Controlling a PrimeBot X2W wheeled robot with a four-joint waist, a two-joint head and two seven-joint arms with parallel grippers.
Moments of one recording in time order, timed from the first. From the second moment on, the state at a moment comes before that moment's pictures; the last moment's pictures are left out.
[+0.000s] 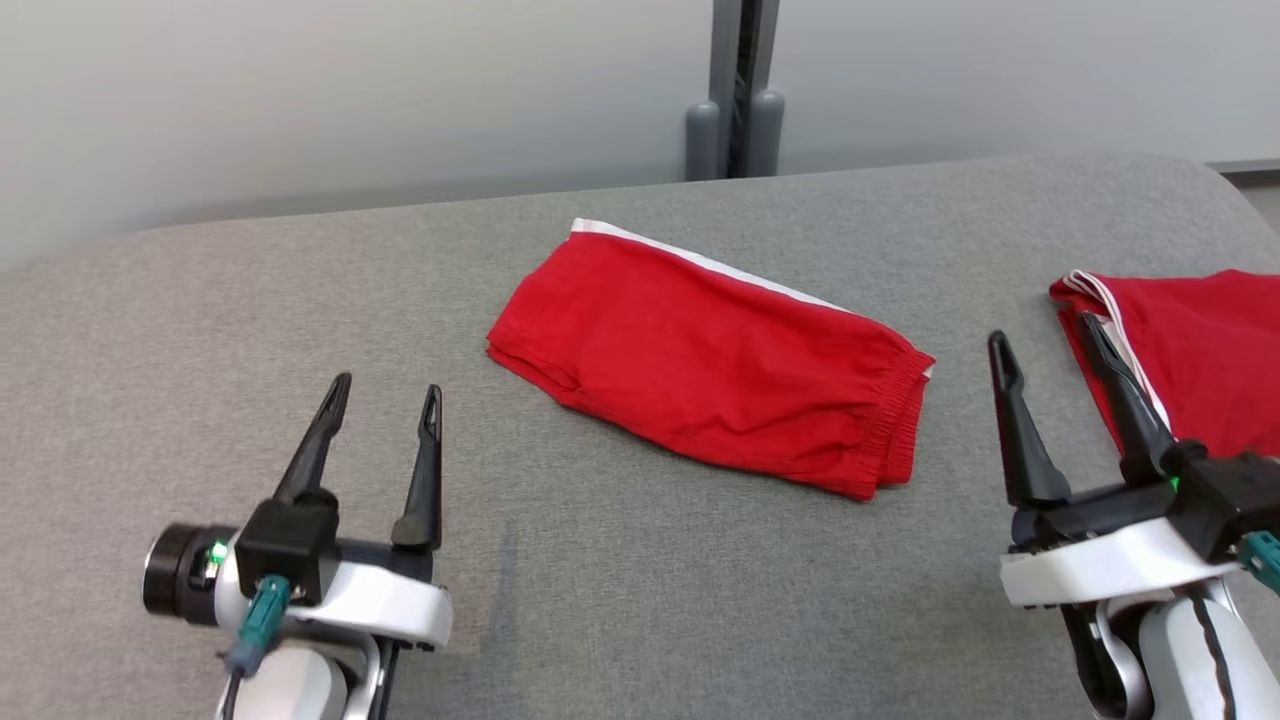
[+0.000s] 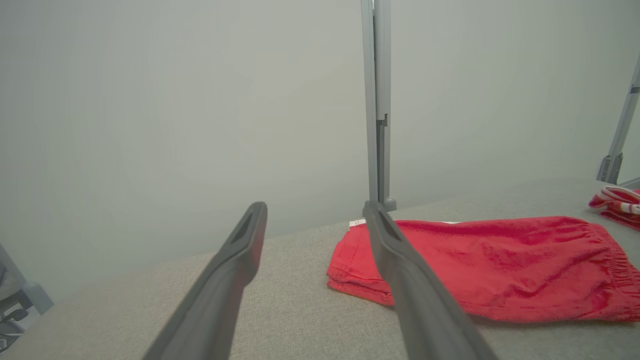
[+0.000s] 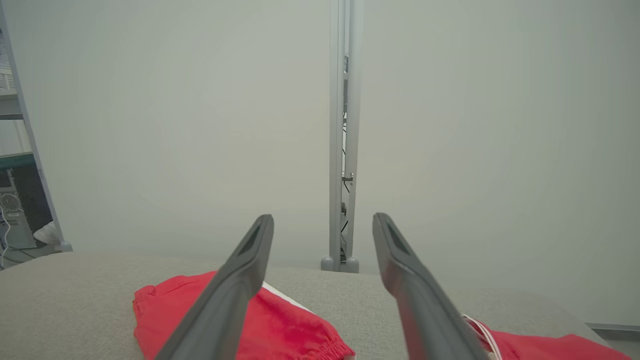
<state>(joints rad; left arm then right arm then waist) -0.21 0.30 -0.43 0.13 -0.34 0.27 -0.26 -0.20 -0.09 0.08 0.09 0.15 0.13 -0.26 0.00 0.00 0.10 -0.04</state>
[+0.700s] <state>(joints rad) -0.02 0.09 -0.22 0.09 -0.11 0.15 -0.26 -0.10 -0.05 0.01 0.12 0.14 0.13 -0.26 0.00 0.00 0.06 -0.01</state>
